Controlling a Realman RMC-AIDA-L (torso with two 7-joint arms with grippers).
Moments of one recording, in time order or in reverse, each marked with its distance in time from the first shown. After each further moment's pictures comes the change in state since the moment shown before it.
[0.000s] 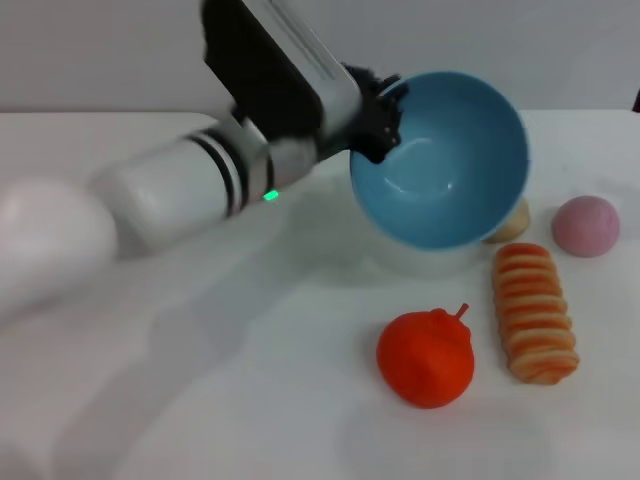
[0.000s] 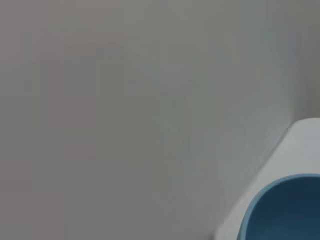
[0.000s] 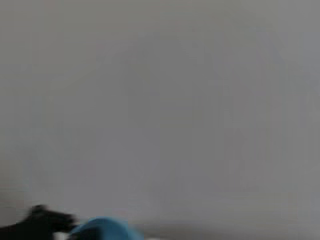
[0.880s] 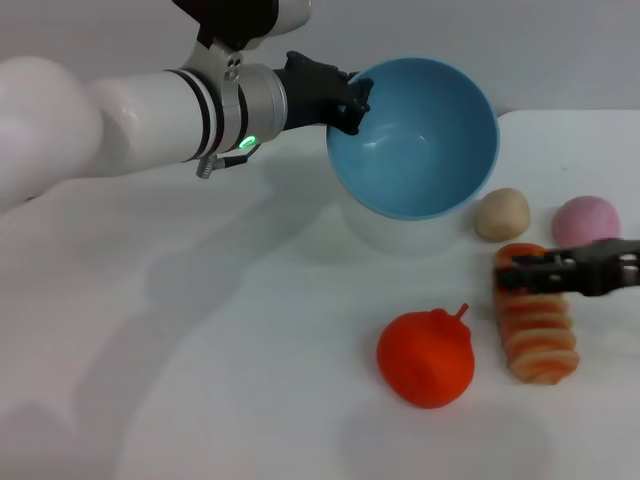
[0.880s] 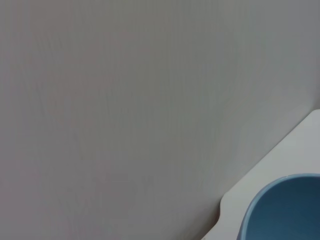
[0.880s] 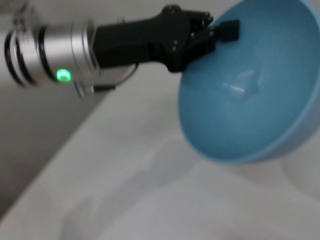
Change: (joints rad) left arm -0.177 0.000 -0.240 -0.178 0.160 0.242 -0.347; right arm 0.111 0.008 -0.130 0.135 -0.275 -0.269 0.092
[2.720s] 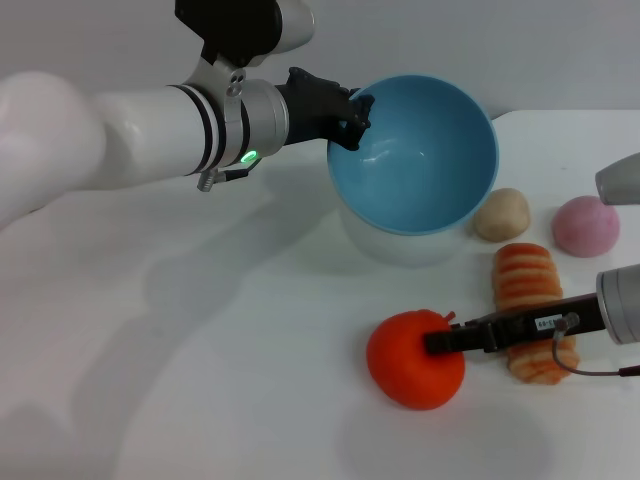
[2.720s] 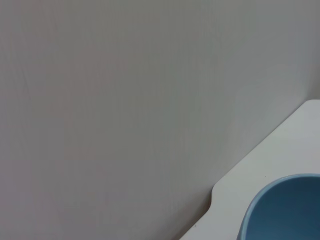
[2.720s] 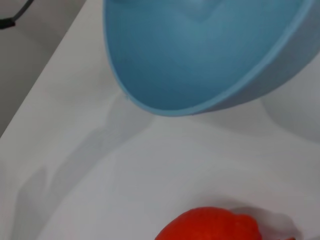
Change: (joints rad) left arm 0.013 -0.002 0.023 -0.002 -0.001 0.002 -0.001; right arm 0.143 0.002 -0.124 0.459 -0.095 0.362 -0.035
